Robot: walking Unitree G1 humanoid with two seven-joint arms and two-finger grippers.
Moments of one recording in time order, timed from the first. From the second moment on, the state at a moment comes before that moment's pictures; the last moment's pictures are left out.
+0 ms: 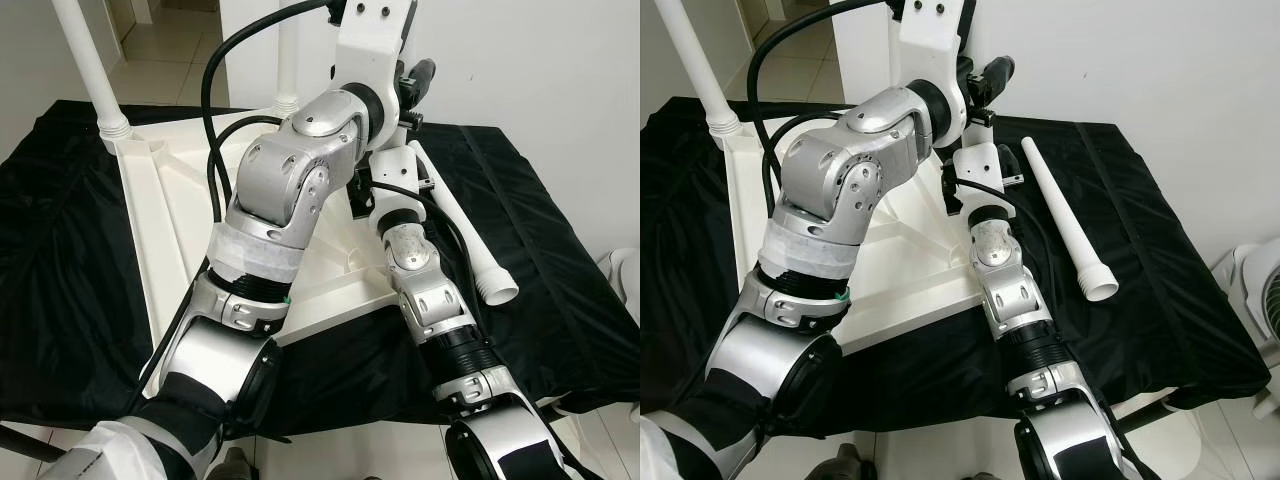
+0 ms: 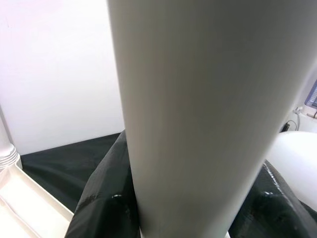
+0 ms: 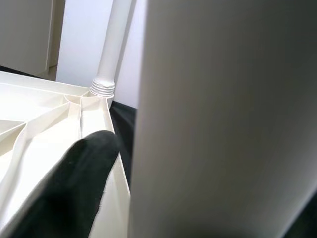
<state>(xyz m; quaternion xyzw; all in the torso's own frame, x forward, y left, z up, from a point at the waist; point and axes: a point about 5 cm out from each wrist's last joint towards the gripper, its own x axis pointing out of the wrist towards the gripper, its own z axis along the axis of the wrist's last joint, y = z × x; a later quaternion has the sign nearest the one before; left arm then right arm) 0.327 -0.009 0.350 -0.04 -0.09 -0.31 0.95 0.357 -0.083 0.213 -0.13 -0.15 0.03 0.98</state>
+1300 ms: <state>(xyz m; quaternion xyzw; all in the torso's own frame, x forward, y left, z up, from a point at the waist) 0.323 -0.012 0.355 -0.03 -0.10 -0.31 0.95 0.363 -0.086 0.209 -0.11 -0.13 -0.02 0.99</state>
